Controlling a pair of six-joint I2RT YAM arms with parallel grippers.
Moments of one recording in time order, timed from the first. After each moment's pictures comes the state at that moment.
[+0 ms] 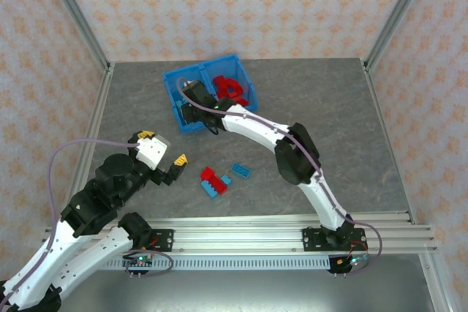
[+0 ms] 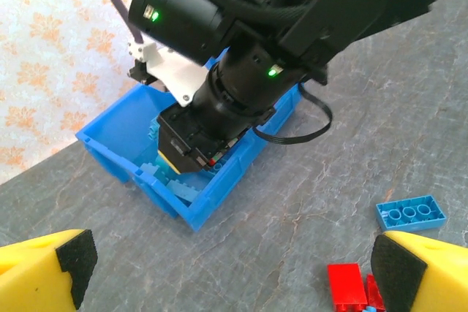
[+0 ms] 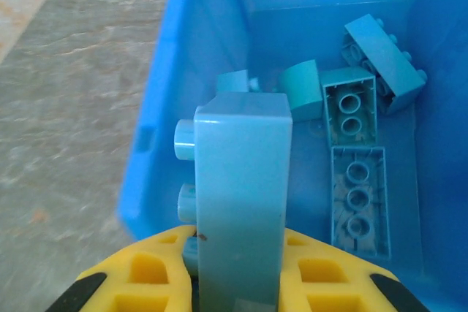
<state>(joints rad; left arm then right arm) -0.64 0.45 0.76 -0.66 -0.23 0.18 0.87 2.33 2.08 -0.49 0.11 0.43</state>
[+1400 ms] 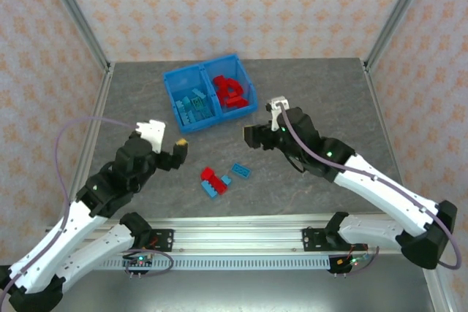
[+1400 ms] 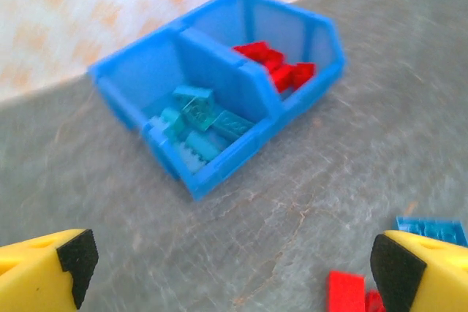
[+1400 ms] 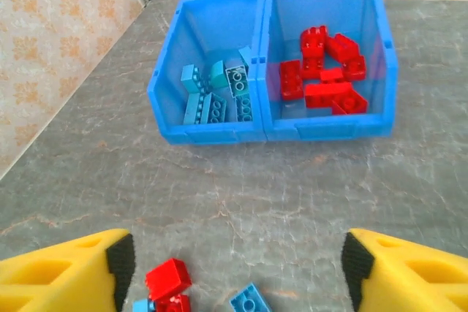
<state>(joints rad) -0.61 0.67 0.84 -0.68 -0.43 -0.28 0.83 1.06 1.04 -0.52 0.17 0.42</state>
